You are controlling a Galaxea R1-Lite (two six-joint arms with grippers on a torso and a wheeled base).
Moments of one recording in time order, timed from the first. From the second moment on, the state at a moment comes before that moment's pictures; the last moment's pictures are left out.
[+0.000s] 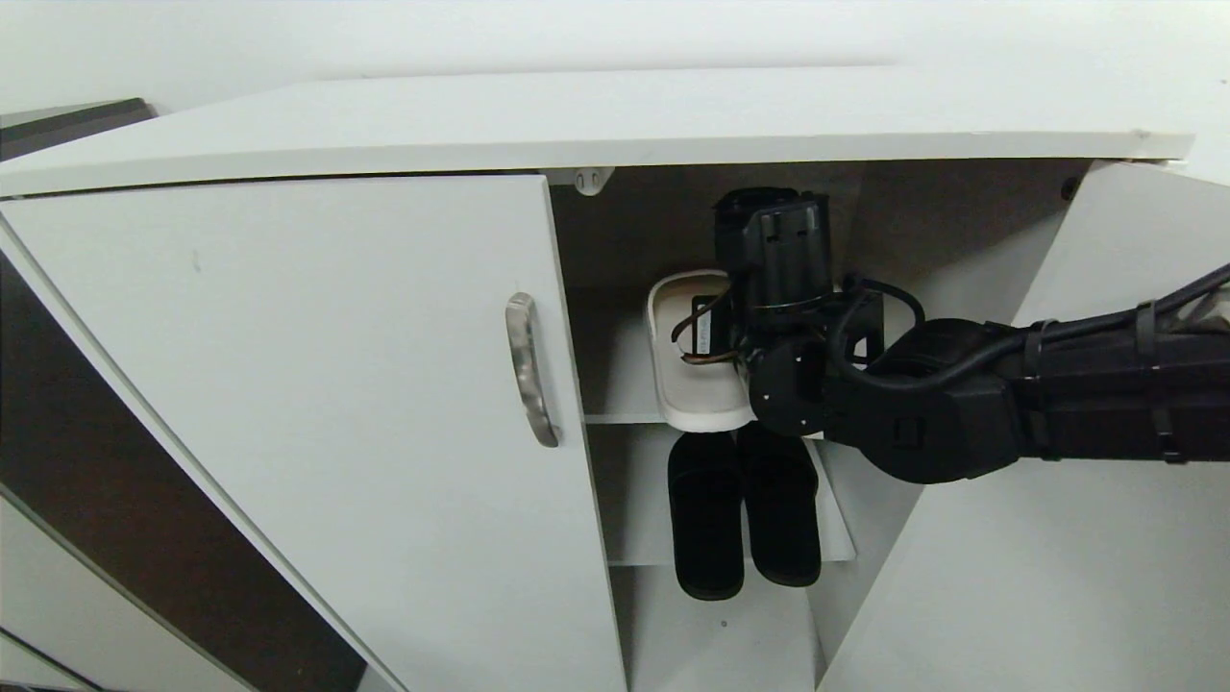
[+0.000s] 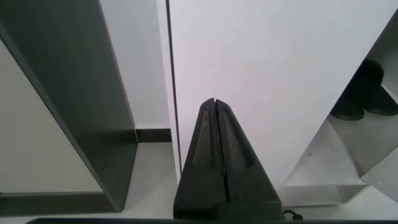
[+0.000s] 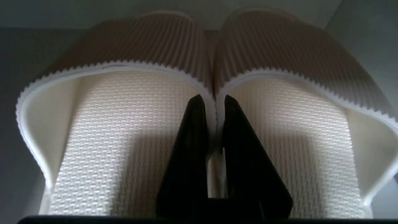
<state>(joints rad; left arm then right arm) 0.00 0.00 0.00 0.00 0.00 -0.02 0.82 2.02 -1.57 -0.27 -0.82 0.16</state>
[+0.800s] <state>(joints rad) 0.00 0.00 0.00 0.00 0.00 -0.02 0.80 2.06 -1.58 -0.27 -0.82 0.16</state>
